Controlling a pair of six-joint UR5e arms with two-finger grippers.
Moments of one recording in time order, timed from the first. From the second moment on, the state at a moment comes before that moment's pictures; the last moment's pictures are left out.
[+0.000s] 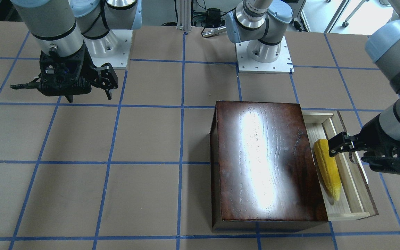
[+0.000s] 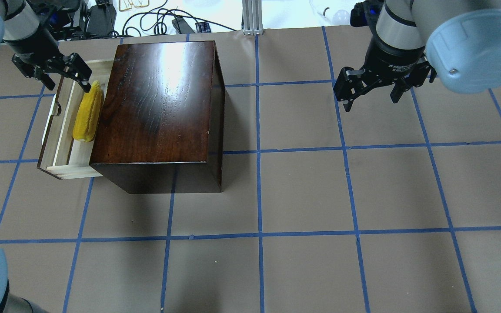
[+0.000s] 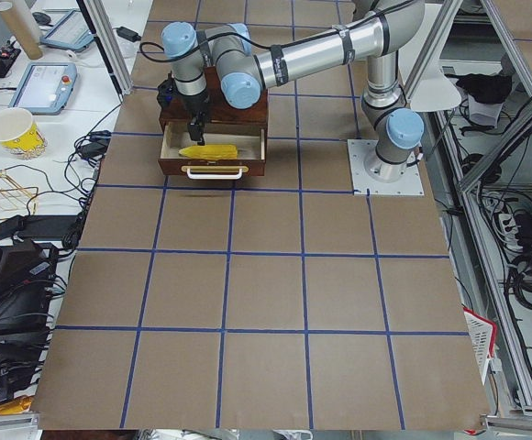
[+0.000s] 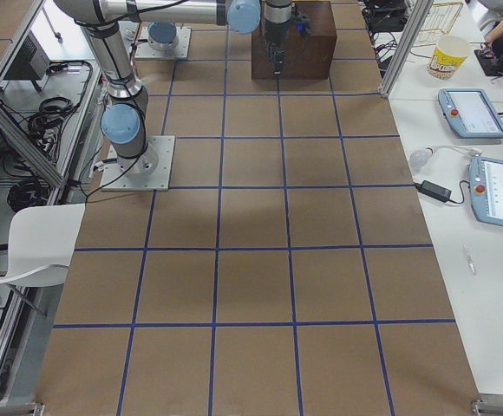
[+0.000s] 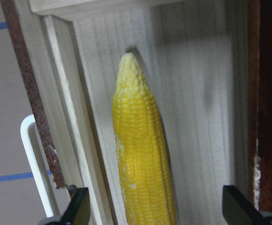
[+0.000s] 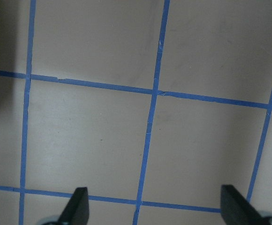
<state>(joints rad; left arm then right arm) -1.28 -1.89 -1.38 -1.46 1.61 0.41 1.62 -1.53 1.60 -1.63 -1.60 -0.09</state>
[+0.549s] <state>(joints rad) -1.36 -1.79 -1.35 -1.67 1.60 0.15 1.62 -1.53 1.60 -1.63 -1.60 -0.09</state>
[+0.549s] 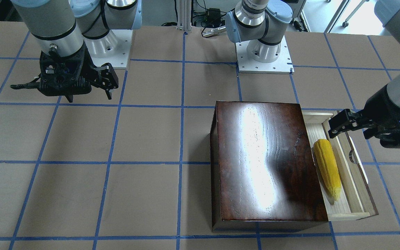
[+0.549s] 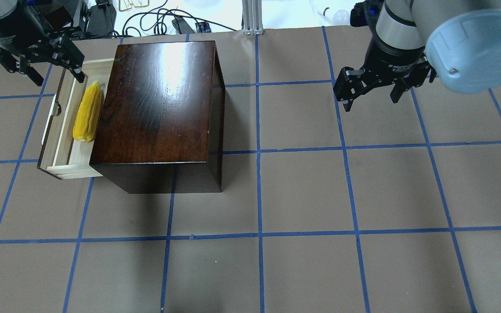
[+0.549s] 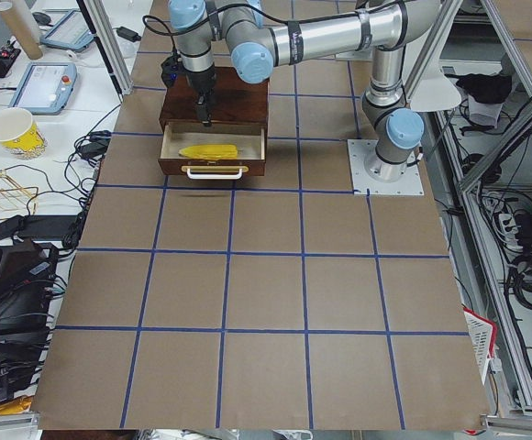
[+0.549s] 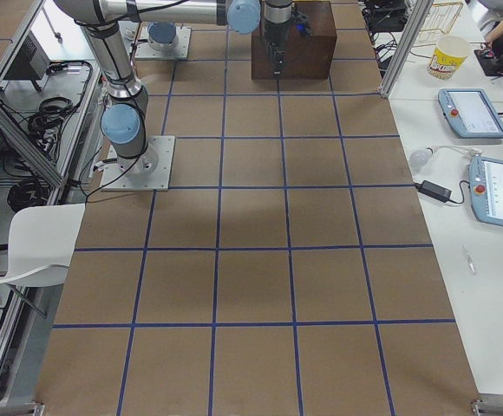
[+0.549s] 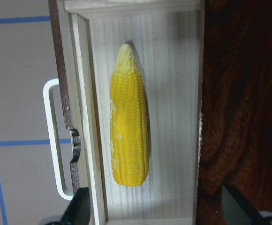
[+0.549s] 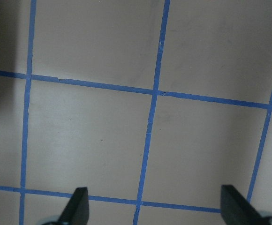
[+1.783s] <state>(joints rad) -1.53 -1.70 -1.42 -1.69 1.50 0.20 1.62 -1.53 1.60 -1.63 -1.60 -0.09</state>
